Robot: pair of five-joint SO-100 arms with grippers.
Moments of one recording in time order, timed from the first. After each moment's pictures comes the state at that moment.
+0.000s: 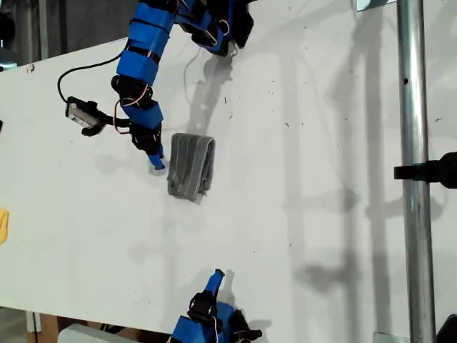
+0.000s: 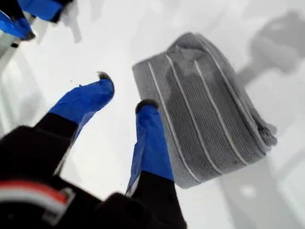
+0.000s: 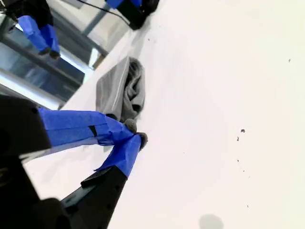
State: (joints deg) arm 0 3.2 198.8 158.2 79.8 -82.0; arm 1 22.1 101.6 93.1 55.4 60.3
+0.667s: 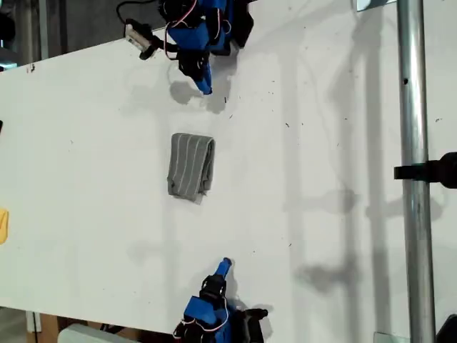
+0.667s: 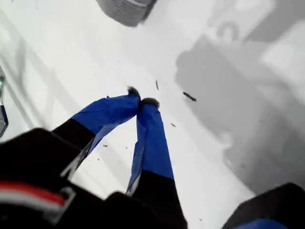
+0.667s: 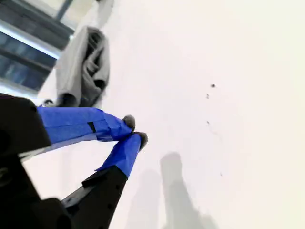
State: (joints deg) arm 0 -2.2 198.7 177.6 70.4 -76.6; arm 1 10.9 184.7 159.3 82.1 86.7
